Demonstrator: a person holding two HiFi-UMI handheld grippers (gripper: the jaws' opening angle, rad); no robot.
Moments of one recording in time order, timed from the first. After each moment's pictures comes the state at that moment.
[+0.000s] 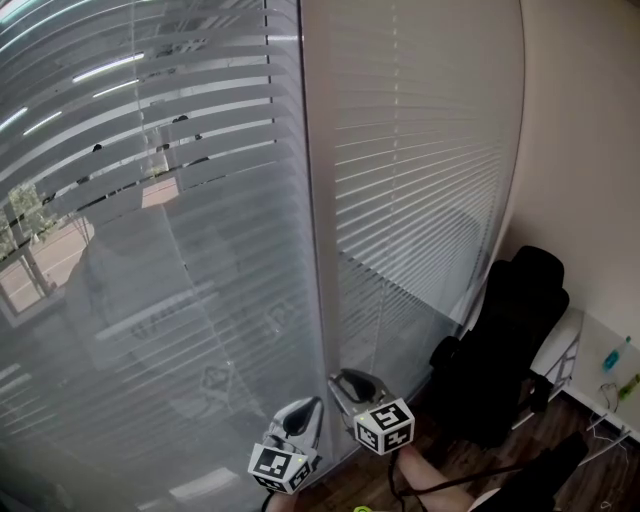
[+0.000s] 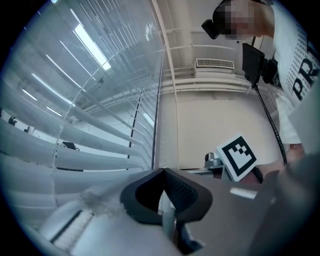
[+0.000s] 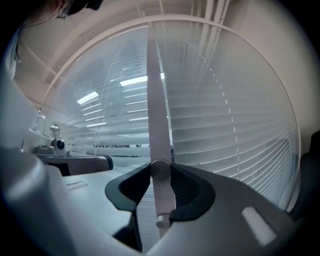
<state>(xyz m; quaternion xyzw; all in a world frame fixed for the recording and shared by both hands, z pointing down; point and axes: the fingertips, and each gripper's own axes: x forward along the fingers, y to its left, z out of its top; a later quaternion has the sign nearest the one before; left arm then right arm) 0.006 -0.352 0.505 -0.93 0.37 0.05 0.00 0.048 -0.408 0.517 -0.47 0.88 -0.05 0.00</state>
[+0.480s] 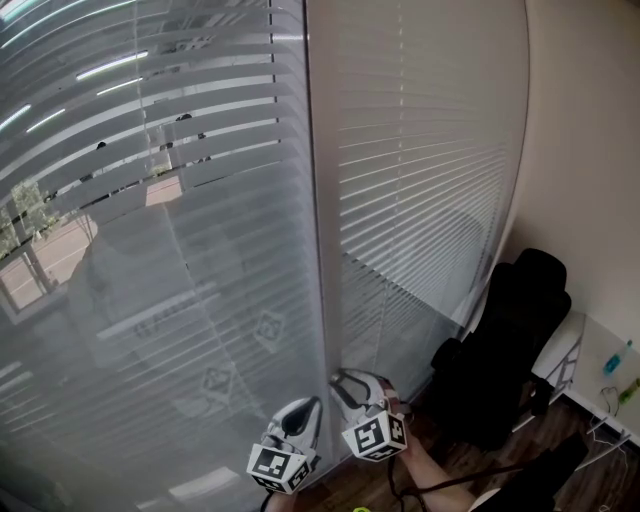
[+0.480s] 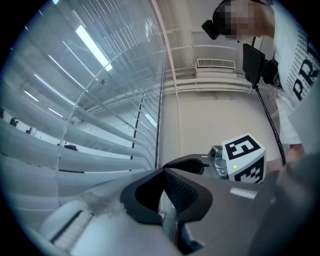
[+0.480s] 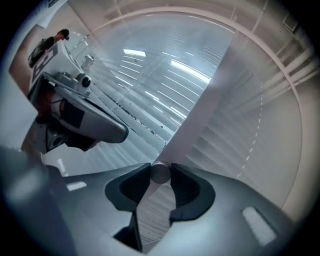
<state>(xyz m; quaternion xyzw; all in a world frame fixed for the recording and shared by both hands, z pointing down) 0.001 -0.356 0.504 -0.92 0.38 0.05 0.00 0.035 -0.402 0.514 -0.45 0.83 0.24 -0.22</state>
